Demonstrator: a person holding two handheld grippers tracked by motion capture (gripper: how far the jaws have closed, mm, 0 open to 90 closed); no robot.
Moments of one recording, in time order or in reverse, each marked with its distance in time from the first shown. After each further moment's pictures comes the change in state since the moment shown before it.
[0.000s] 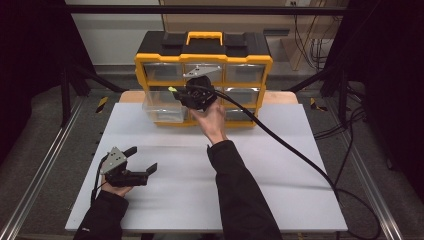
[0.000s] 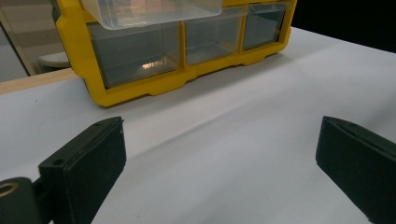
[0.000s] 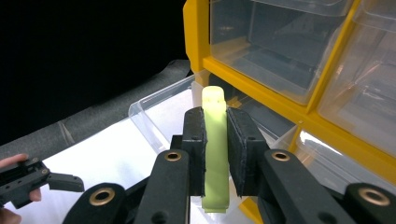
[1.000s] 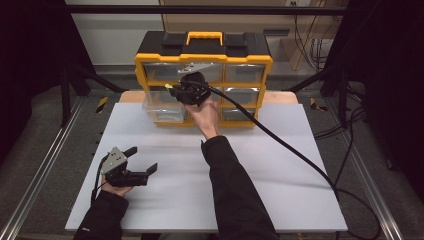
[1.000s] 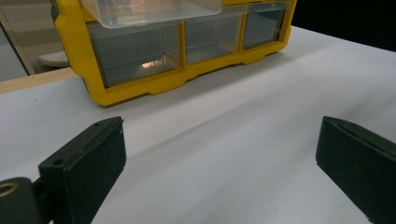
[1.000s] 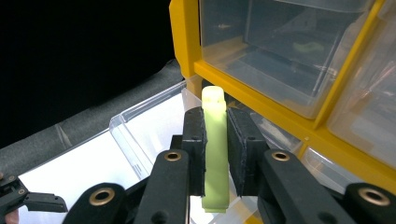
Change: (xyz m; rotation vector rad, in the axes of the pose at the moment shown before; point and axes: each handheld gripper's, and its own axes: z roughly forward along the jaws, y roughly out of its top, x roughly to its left) left arm 0.000 0.000 0.000 0.001 -0.001 -0.001; right arm -0.008 0.004 0.027 0.009 -0.003 0.018
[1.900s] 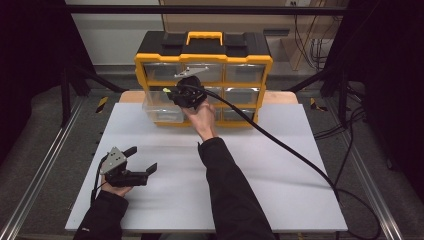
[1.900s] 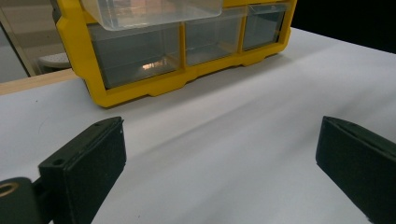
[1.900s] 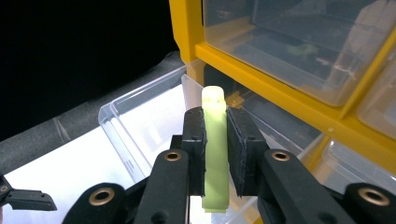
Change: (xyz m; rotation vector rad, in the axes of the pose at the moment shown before) left arm 0.000 0.000 -0.001 -0.005 0.002 0.000; right arm 0.001 -0.010 0.018 0.030 -0.001 0.000
